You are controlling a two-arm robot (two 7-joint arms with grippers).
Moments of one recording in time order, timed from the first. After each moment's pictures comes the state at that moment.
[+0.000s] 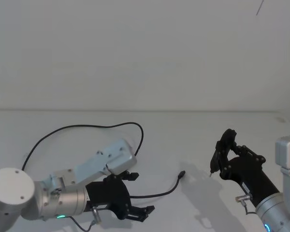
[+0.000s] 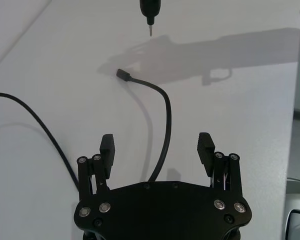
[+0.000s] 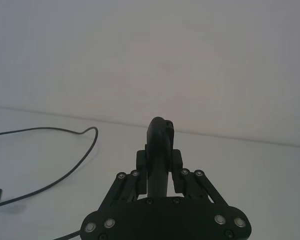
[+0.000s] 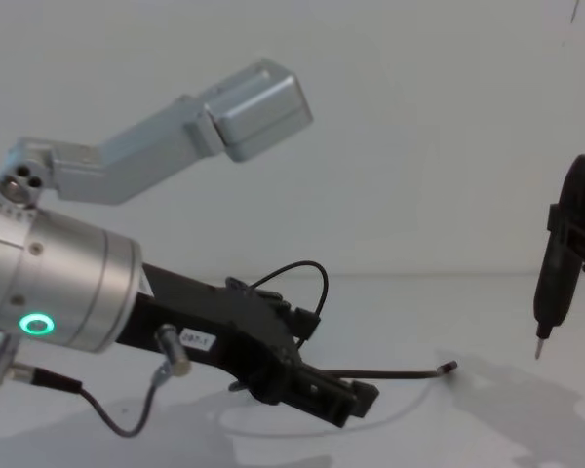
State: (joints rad) left arm -0.47 0.57 0.68 -1.71 -0.25 0.41 -0.62; right arm -0.01 0.34 -0.23 -1.77 0.29 0.03 0.07
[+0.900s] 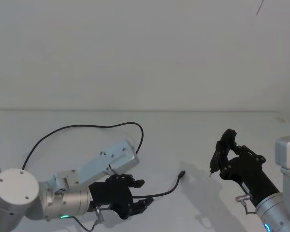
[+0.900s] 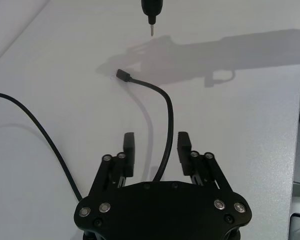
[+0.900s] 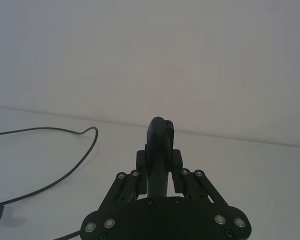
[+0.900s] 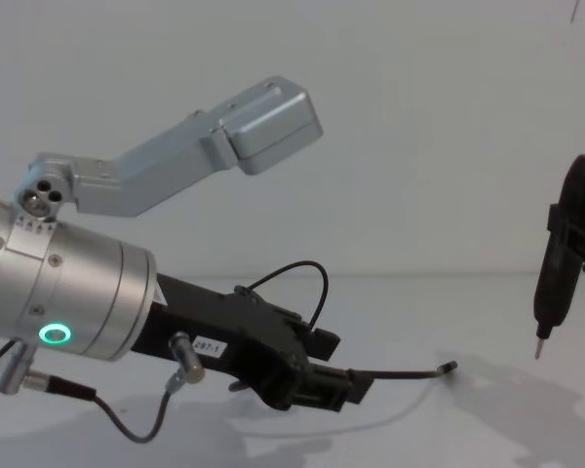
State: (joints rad) left arm -0.47 0.54 0.68 -1.68 -0.24 0.40 -0.62; right arm -0.01 0.34 -0.23 -1.77 0.29 0.03 0.07
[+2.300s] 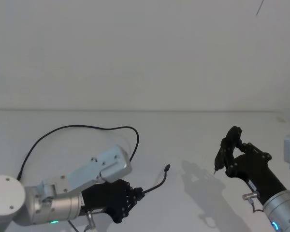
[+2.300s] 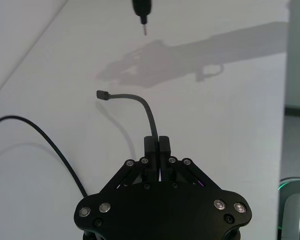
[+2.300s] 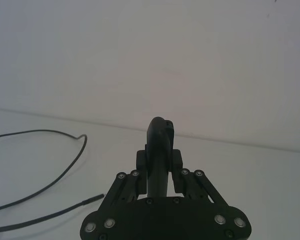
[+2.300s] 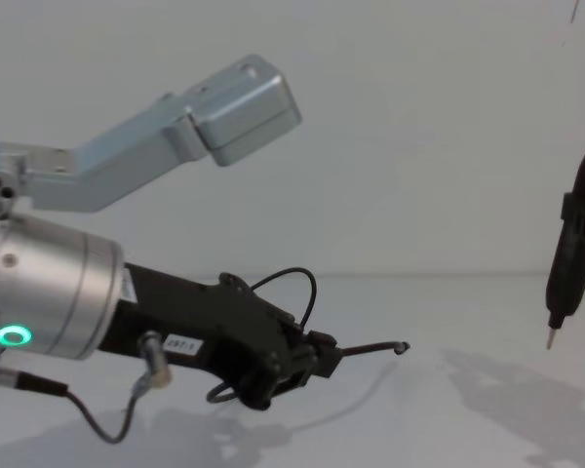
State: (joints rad) left arm -0.43 0.60 0.66 -1.74 -0.22 0.32 -0.62; right arm -0.02 0.35 -0.20 -1.78 0.31 0.04 0.09
